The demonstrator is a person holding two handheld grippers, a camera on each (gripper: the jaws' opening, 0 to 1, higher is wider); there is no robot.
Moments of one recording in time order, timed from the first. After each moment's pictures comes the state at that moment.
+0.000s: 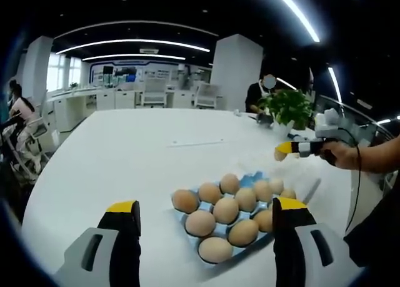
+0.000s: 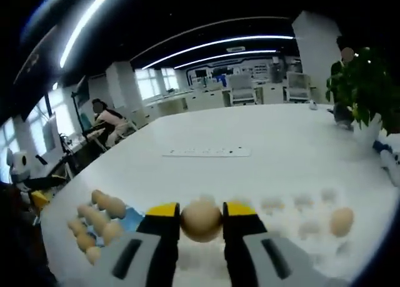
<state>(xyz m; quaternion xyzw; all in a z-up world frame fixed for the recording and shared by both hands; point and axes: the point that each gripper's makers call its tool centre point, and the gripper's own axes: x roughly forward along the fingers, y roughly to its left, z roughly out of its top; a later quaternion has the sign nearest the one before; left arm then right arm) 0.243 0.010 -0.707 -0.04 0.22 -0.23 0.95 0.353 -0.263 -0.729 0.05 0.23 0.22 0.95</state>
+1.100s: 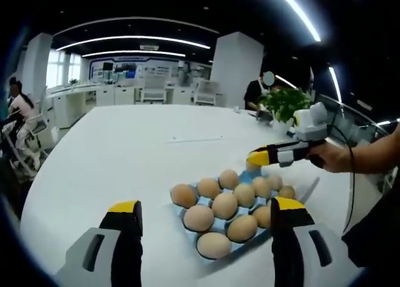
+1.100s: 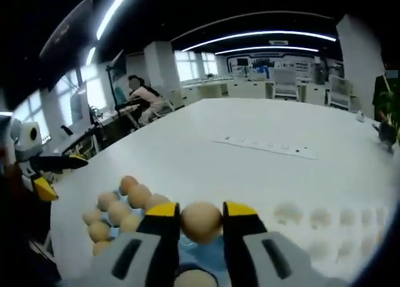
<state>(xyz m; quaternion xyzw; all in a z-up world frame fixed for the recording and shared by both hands) 0.239 0.009 -0.712 -0.04 0.23 -0.23 0.95 0.349 -0.153 -0.748 0.00 0.25 0.34 0.91</state>
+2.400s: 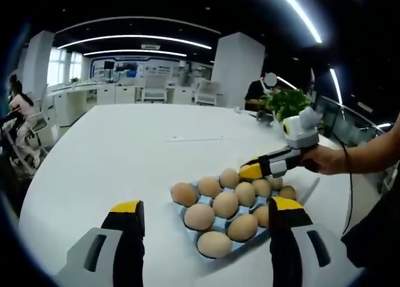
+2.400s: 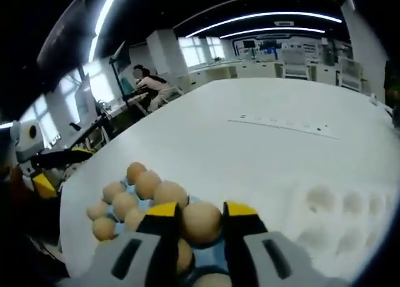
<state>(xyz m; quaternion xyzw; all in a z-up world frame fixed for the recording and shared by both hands) 0.239 0.011 -0.715 -0.05 0.23 -0.22 0.95 0.336 -0.131 -0.778 0.01 0.31 0.37 0.88</state>
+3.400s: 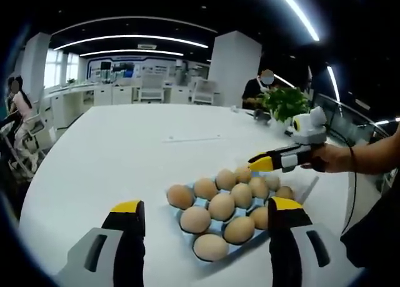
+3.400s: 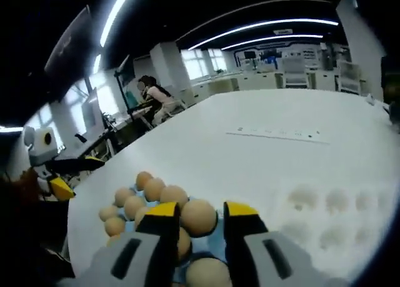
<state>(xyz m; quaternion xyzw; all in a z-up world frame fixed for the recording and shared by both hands) 0.241 0.004 -0.712 -0.04 0.23 -0.23 0.94 0.331 -0.164 -0.750 0.06 0.26 0.36 0.89</state>
